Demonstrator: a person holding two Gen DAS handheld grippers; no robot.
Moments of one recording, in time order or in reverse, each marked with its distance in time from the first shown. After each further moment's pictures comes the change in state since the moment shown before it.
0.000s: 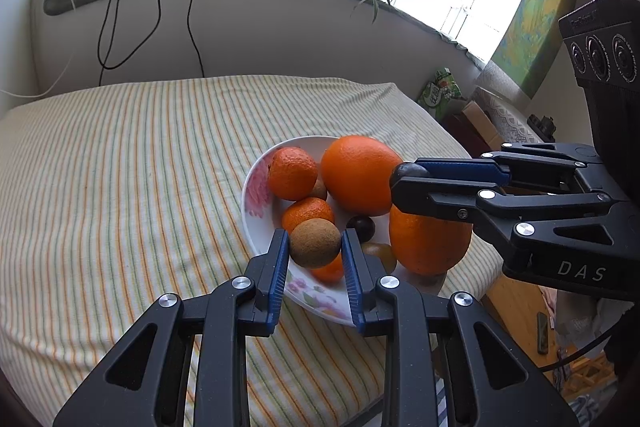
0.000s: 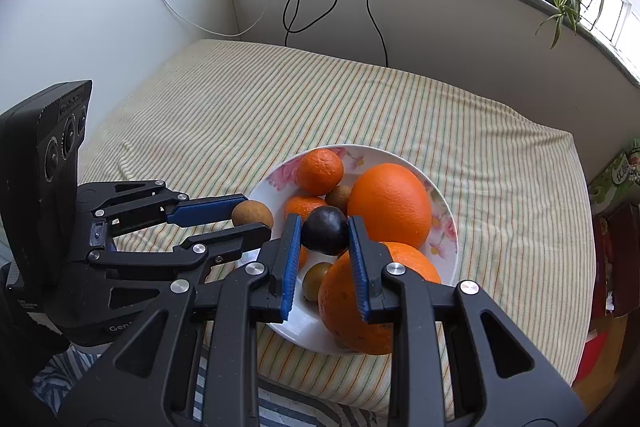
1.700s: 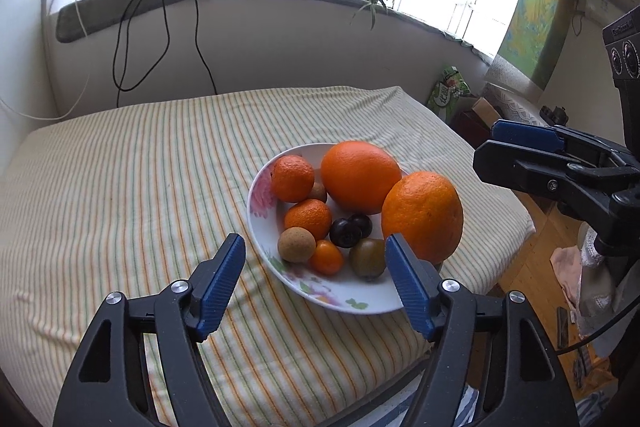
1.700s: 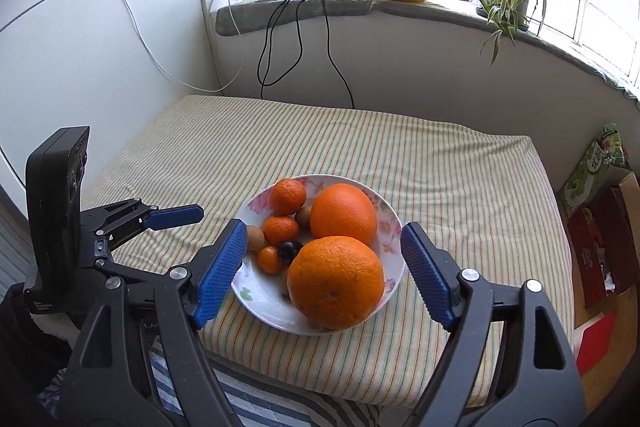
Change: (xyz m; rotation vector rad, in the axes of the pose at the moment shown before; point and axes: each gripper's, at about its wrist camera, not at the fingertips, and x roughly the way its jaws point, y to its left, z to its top) left arm -0.021 -0.015 -0.005 0.054 -0.036 0.092; right arm -0.059 -0.024 -0.026 0.096 -0.193 -0.052
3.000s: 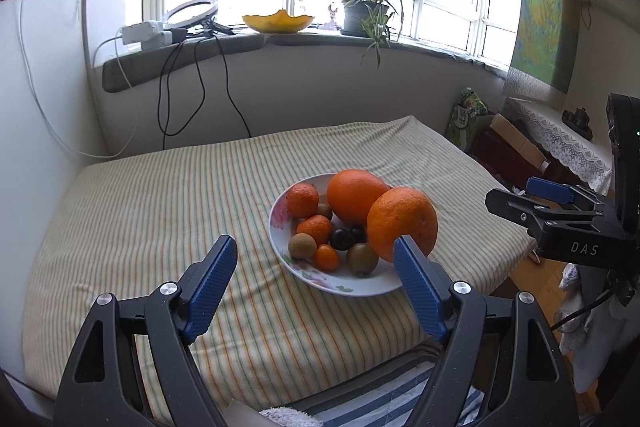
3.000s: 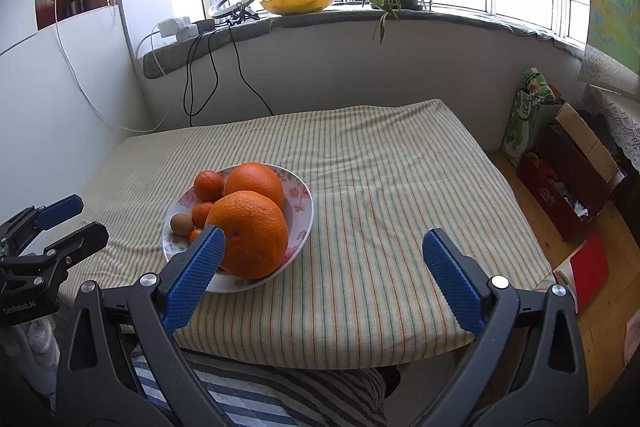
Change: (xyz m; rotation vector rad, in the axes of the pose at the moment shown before) left arm -0.055 -0.040 -0.013 0.055 -0.137 0.167; right arm -0.042 -0.040 -0.064 0.224 -0.114 -0.194
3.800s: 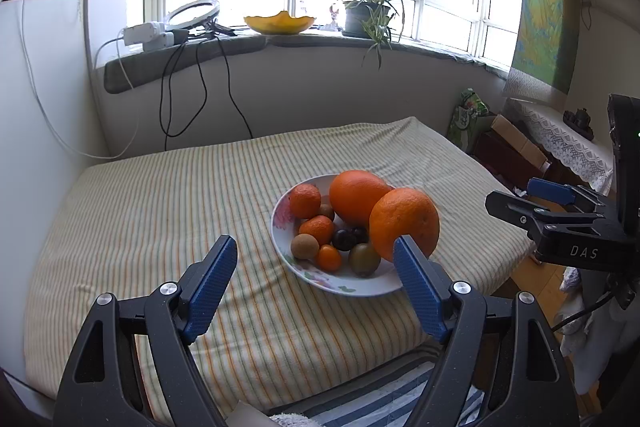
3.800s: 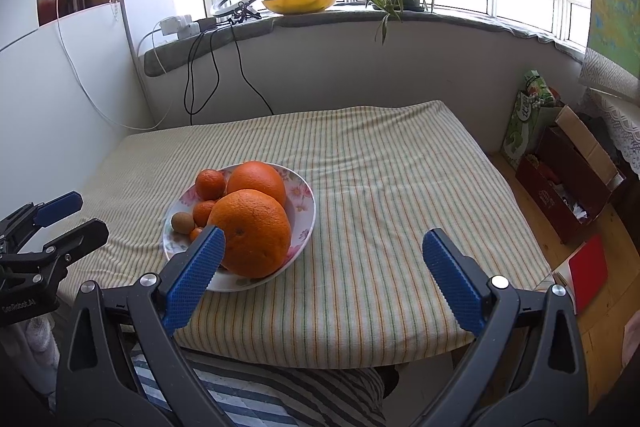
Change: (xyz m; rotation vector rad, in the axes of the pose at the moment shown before) left arm -0.002 0.001 -0.001 0.001 -0.005 0.005; right arm 0.000 0.002 0.000 -0.007 0.002 -0.005
